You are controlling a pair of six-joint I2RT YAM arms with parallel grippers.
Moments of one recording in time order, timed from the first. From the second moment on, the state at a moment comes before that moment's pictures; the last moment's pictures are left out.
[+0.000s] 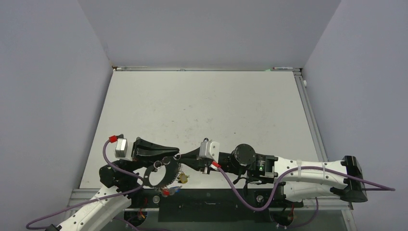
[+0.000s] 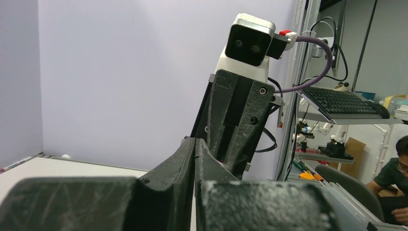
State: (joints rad) left arm -0.64 0.42 0.22 1.06 0.60 -0.77; right arm 1.40 1.06 0.82 0.36 -0.07 -0.19
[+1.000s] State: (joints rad) left arm -0.64 0.21 0.50 0.29 0.46 -0.31; right arm 1.30 1.05 0.84 0.32 -0.30 -0.12
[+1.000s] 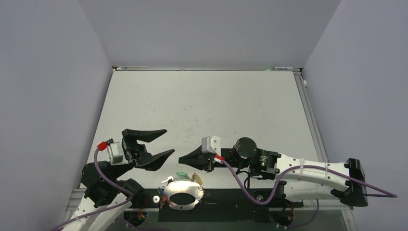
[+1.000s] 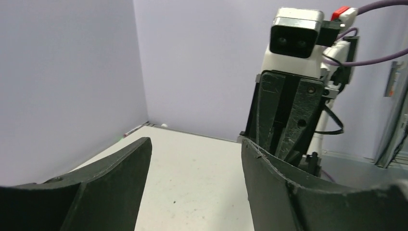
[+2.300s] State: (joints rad) left arm -0.63 0.20 0.47 -0.18 -0.20 -0.08; right arm 1.28 1.19 0.41 0.10 -0.02 0.81
